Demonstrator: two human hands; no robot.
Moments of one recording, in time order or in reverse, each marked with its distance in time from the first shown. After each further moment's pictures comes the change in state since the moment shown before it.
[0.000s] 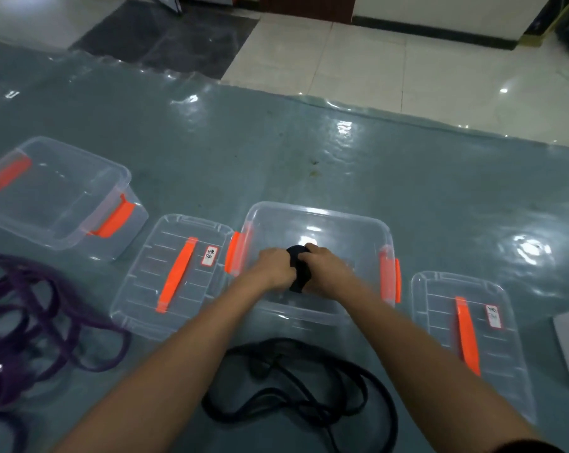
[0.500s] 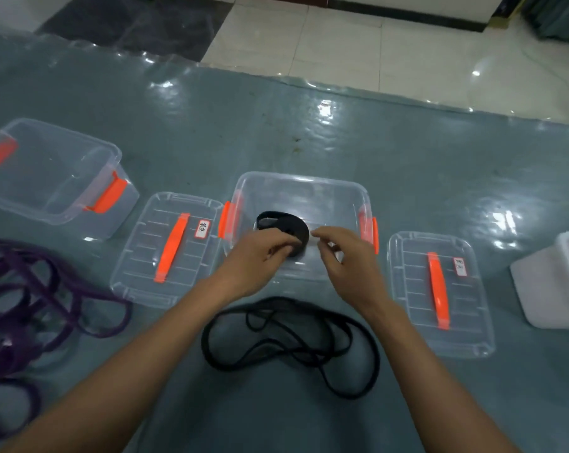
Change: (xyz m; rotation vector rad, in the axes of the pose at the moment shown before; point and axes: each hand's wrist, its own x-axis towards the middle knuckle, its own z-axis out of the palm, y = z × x) left_hand -0.115 -0.014 0.000 -0.344 0.412 0.643; right_hand -0.151 -0.045 -0.026 0.500 0.762 -0.032
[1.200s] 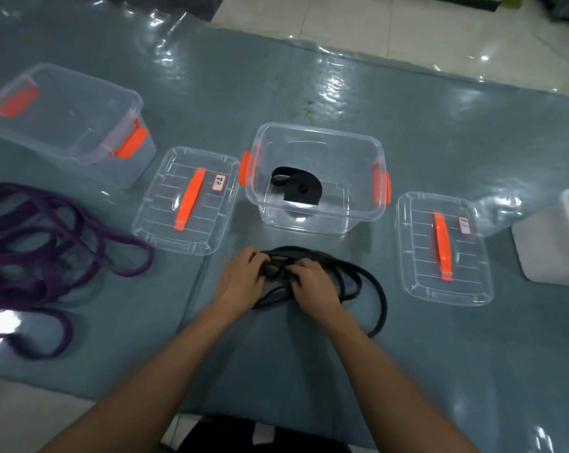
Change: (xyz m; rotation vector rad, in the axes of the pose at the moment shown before) left_hand -0.151 -0.070 0.071 0.317 0.005 -0.264; right_hand -0.133 0.028 0.116 -0.306 -0.444 0.191
